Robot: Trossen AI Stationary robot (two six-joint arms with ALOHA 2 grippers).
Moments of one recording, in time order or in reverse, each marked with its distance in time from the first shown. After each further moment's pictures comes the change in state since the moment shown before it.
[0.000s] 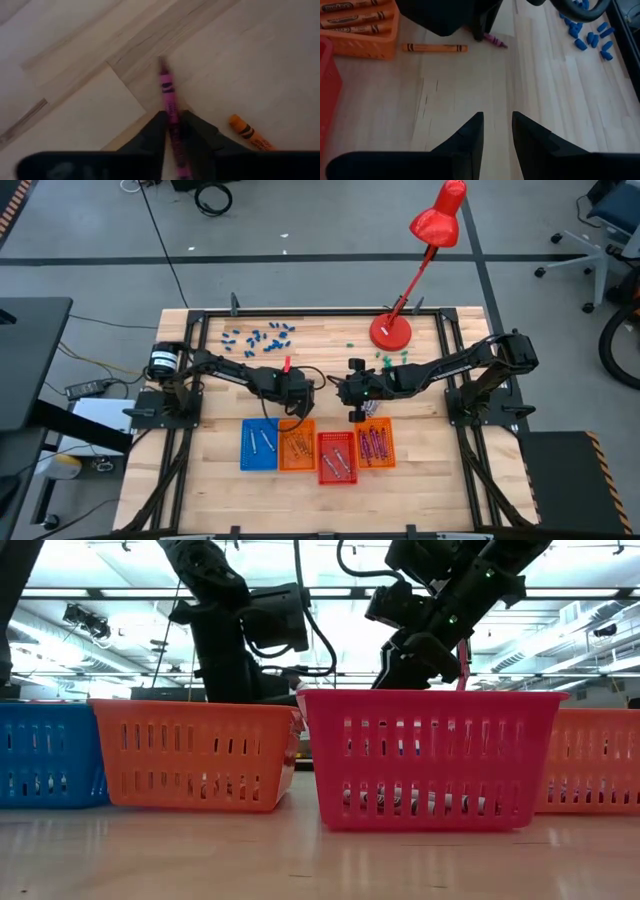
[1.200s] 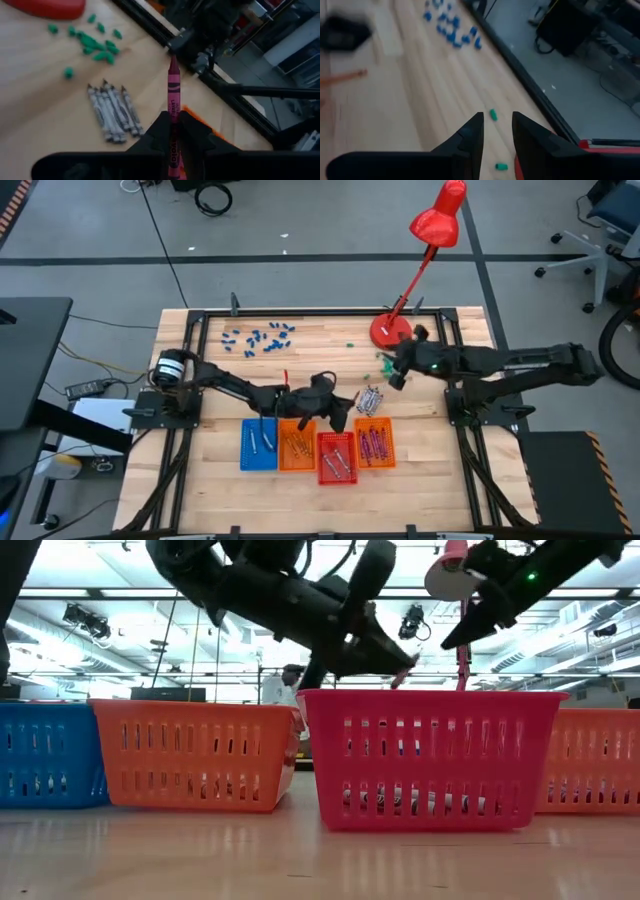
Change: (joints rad) left arm -0.140 0.043 -0.002 1.046 -0.037 0.104; right arm -0.118 -0.710 -0.245 -0.225 0.244 0.152
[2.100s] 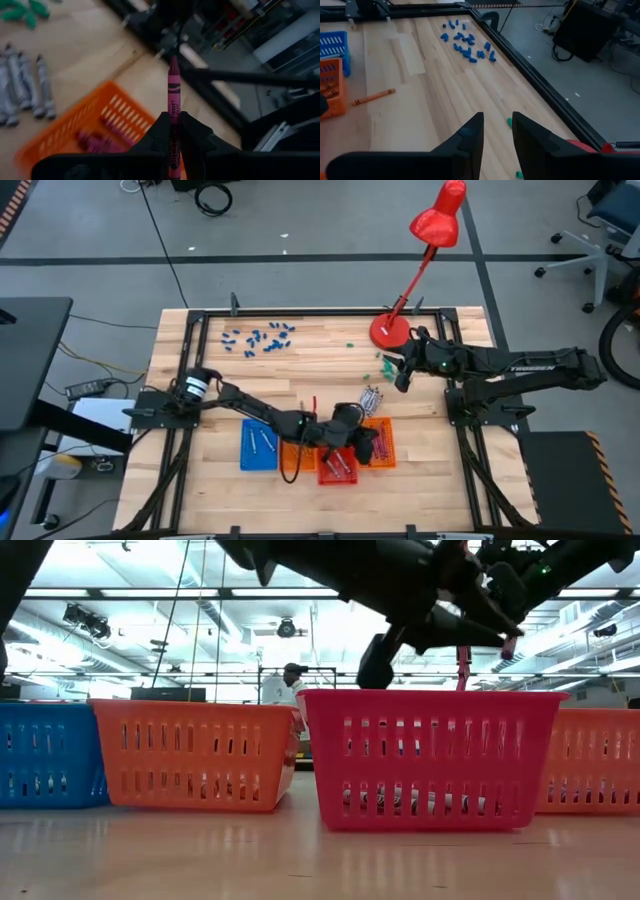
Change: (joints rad) left arm -0.155 0.239 0.401 -0.188 -0.079 -0.120; right arm -0.019 -0.100 -0.049 0.035 -0.118 0.042
